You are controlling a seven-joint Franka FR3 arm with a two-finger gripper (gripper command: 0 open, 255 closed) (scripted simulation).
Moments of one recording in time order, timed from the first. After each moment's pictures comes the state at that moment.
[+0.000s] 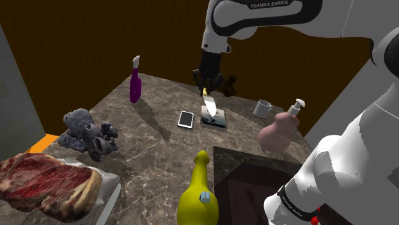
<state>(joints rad) 0.16 -0.07 0.01 -1.96 0.09 1.74 0.82</state>
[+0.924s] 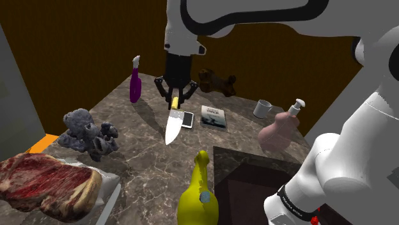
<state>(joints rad) 0.32 0.02 0.18 -1.86 0.13 1.75 1.15</state>
